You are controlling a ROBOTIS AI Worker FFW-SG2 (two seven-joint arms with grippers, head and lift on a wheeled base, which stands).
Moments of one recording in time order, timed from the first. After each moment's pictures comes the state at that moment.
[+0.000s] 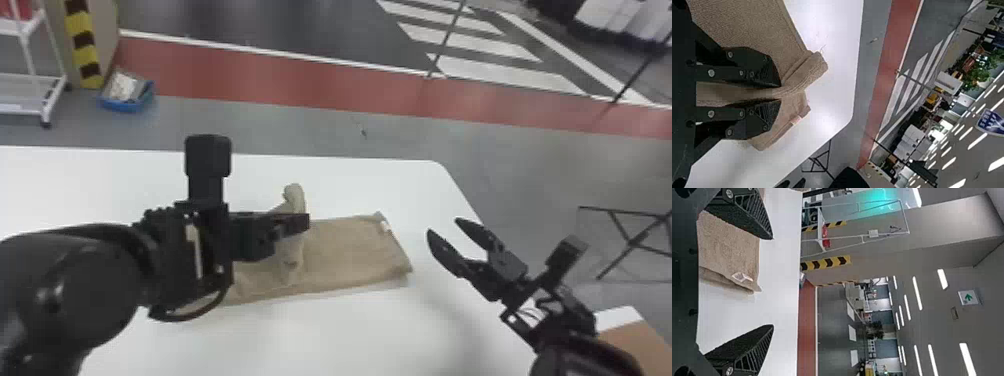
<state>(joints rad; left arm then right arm) -0.21 0.00 -0.38 -1.79 0.70 0.98 0.04 0.12 -0.19 -0.59 -1.53 -0.25 0.10 0.98</state>
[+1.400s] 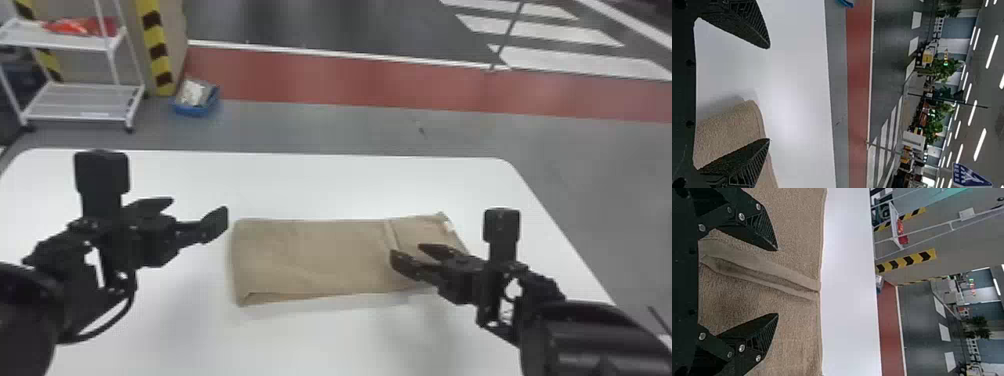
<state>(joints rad) 0.01 0.29 -0.15 -1.95 0.44 0.73 -0.06 0.14 -0.10 -0.22 -1.88 -0.01 0.76 0.60</state>
